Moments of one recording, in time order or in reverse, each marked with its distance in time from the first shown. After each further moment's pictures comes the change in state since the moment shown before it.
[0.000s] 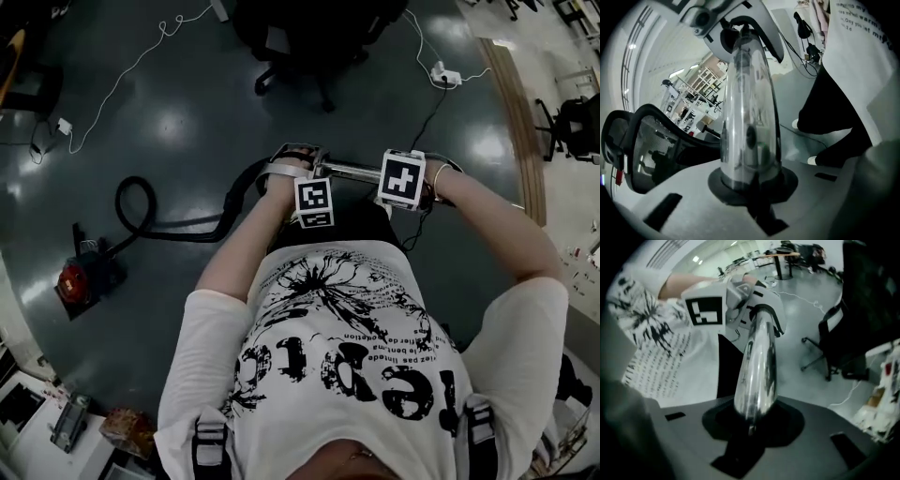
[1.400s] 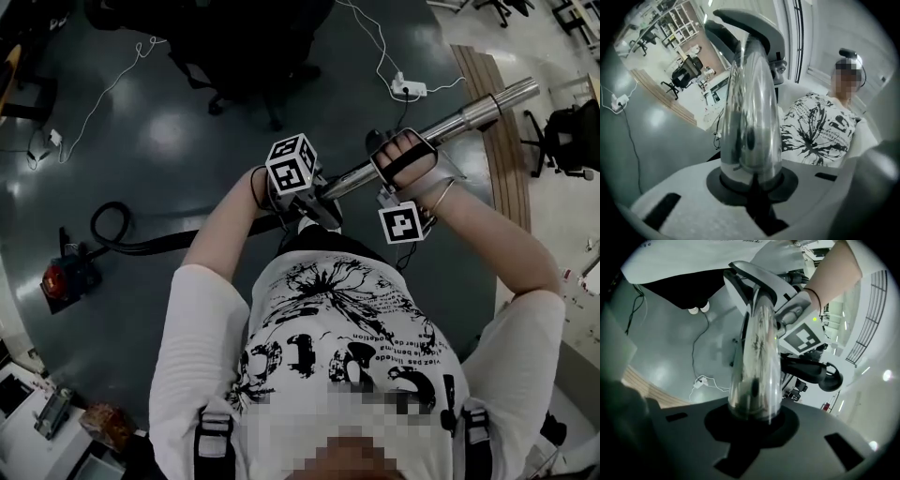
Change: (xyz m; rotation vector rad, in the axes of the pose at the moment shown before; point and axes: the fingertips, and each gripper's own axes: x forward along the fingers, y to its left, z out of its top) left arm -0.006 -0.024 0.382 -0.584 -0.667 -1.602; right arm -0.139 -0.164 -0.258 -1.062 0.321 -1.288
